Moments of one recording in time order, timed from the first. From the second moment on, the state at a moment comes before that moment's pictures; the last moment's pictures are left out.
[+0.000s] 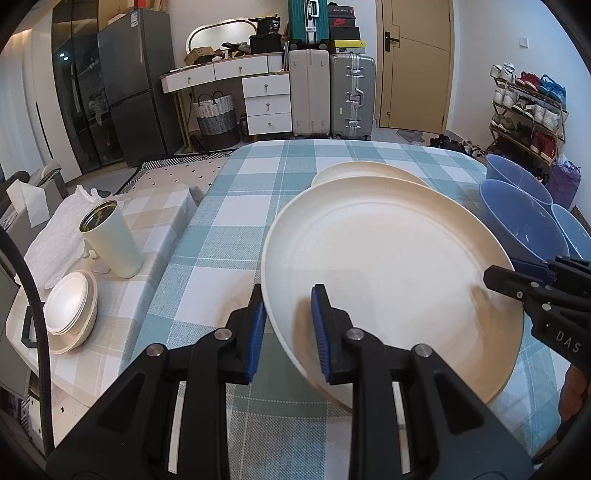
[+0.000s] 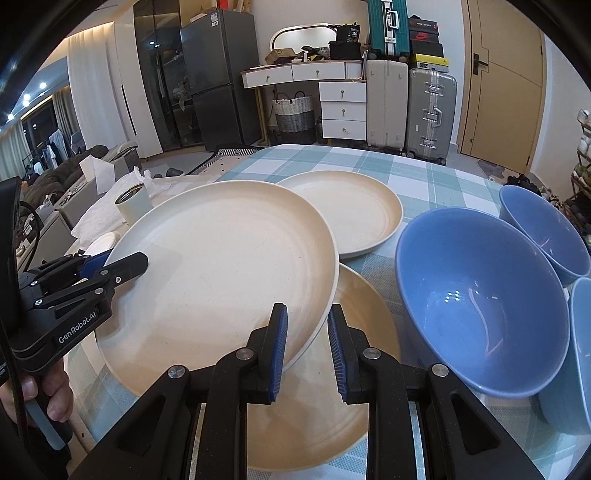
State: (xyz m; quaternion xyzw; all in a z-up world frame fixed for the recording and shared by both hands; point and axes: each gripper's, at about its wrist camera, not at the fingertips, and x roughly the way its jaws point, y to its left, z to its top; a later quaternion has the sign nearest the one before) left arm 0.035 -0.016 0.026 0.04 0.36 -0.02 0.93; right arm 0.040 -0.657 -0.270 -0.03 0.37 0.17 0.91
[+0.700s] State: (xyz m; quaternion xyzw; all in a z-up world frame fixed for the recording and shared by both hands) left arm 0.017 -0.041 0.011 0.05 0.37 -0.04 0.93; right arm 0.011 -0.678 -0.276 -0.03 0.37 0.15 0.92
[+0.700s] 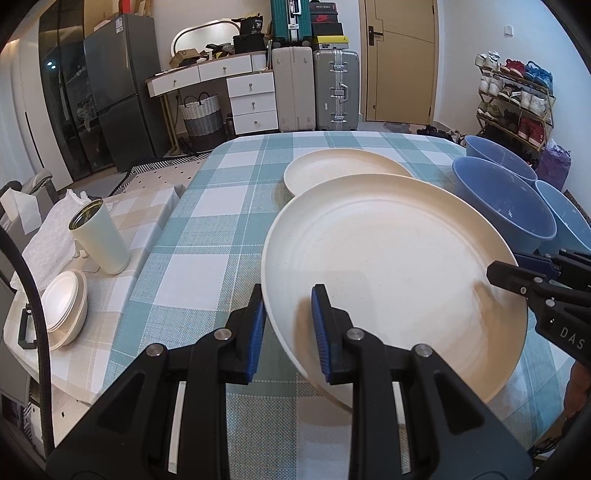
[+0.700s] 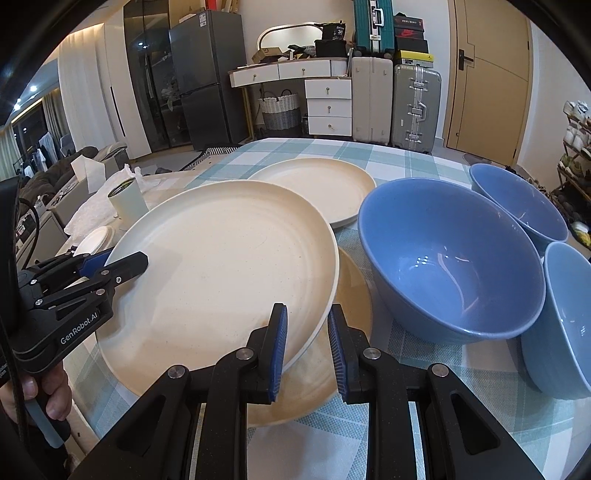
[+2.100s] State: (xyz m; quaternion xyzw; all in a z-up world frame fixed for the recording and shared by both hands) left arm 0.033 -0.073 -0.033 0.10 0.39 -0.05 0.91; right arm 0.015 -0.686 -0.311 -0.07 0.39 0.10 0.91
